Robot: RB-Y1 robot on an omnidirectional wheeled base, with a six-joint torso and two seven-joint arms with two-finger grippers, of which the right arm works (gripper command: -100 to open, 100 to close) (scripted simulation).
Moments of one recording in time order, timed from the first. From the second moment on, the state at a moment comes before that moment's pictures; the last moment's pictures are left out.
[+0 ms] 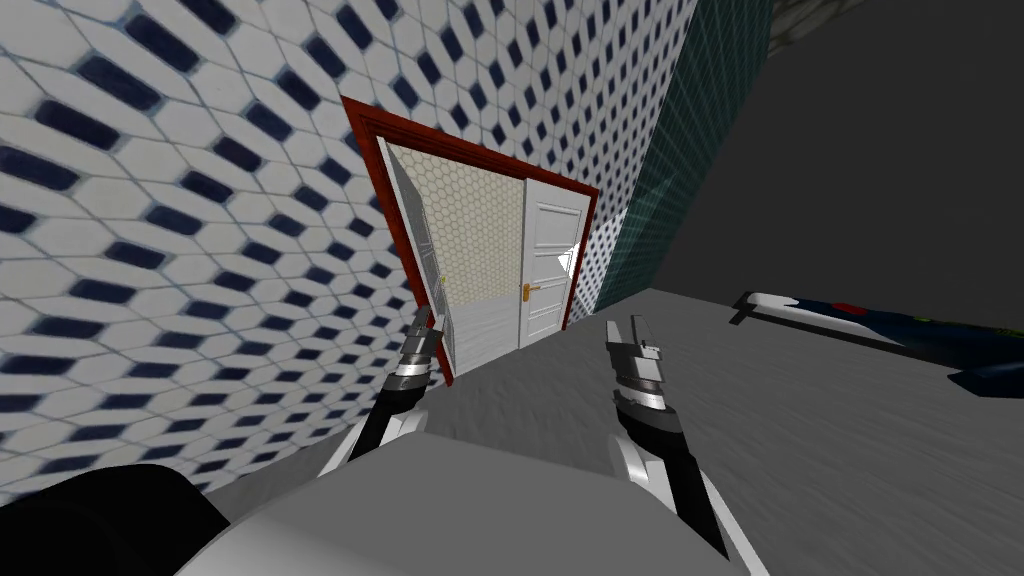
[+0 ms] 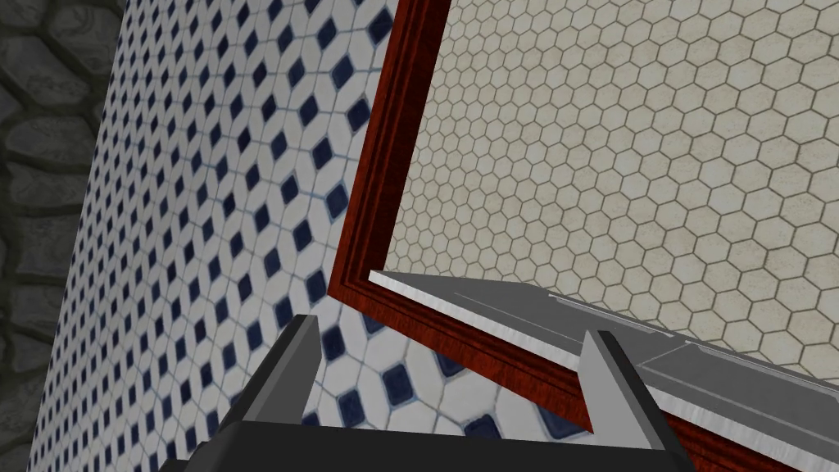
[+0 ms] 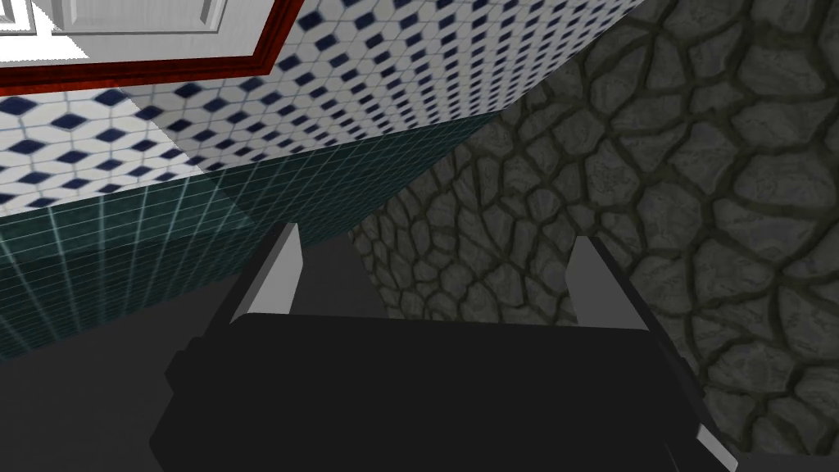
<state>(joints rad) 0.43 -0.06 0.02 -2.20 0.01 -0.58 0.02</state>
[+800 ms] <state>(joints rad) 0.33 -0.08 0.14 -2.03 0.00 -0.54 -0.02</state>
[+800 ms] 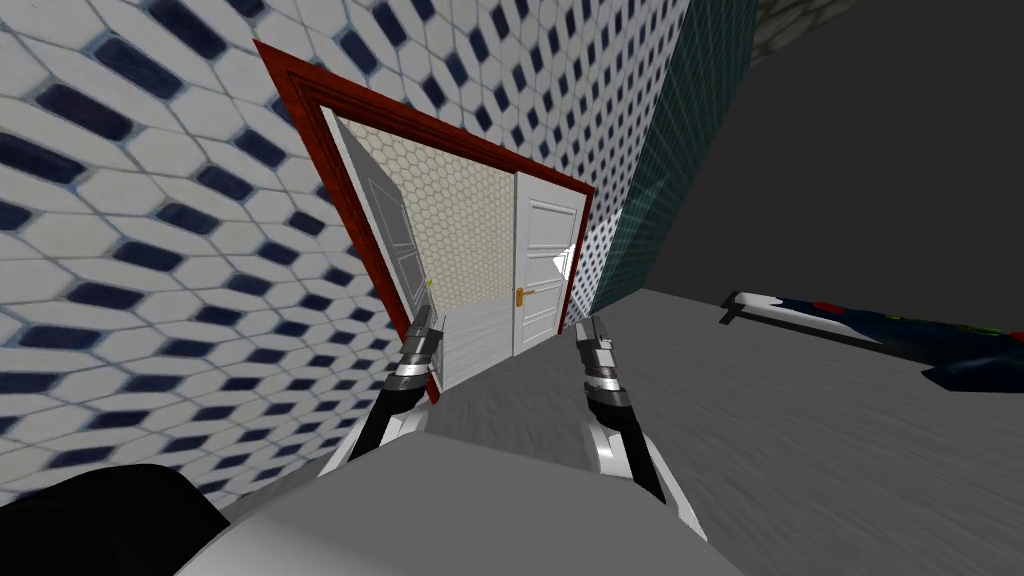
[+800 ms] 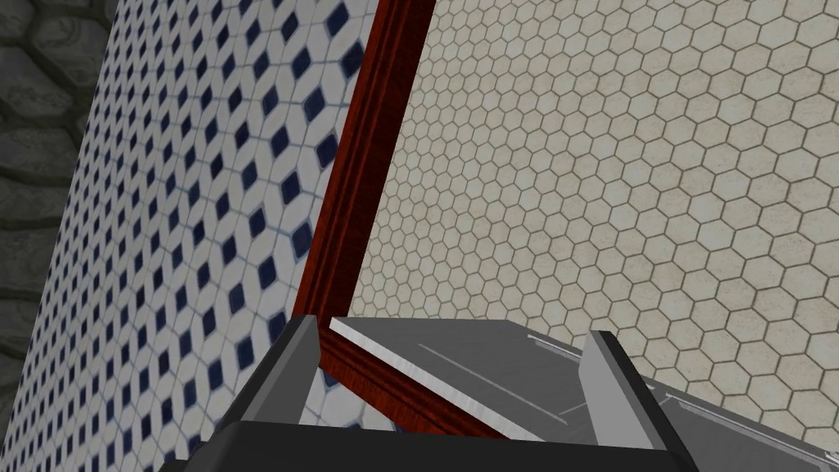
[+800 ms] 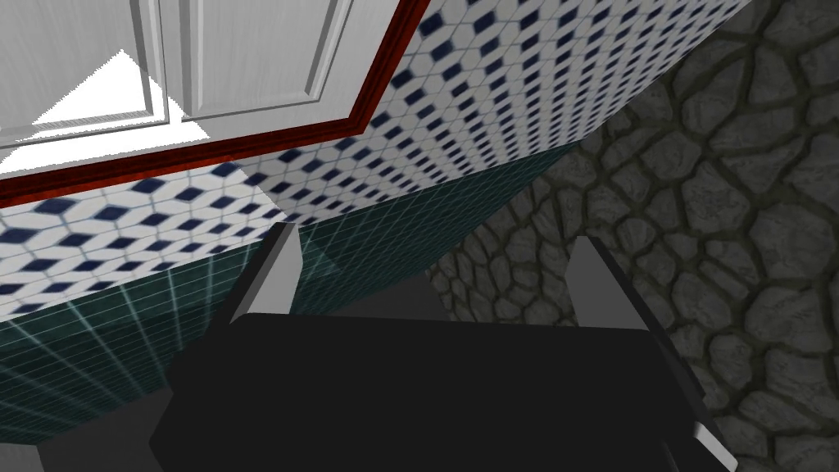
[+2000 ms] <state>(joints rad) 0.14 -0.10 0.32 -1.75 -0.01 -0.48 -0.08</state>
